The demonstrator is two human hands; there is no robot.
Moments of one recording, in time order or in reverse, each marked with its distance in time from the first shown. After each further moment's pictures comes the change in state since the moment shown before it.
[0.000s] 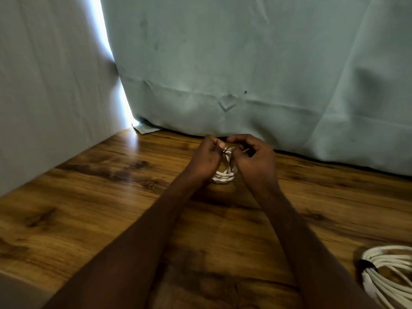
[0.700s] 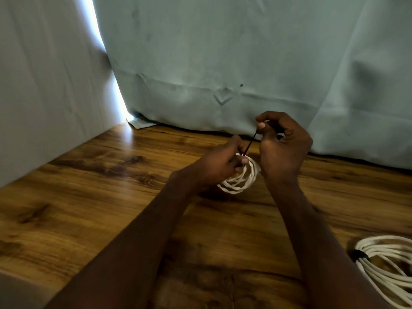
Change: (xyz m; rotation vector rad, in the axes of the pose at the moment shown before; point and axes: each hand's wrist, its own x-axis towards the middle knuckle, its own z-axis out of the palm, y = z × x) left_hand -0.023 0.020 0.006 0.263 -0.515 0.278; right_hand 0.006 -0.027 -0.033 -0.053 0.393 -0.221
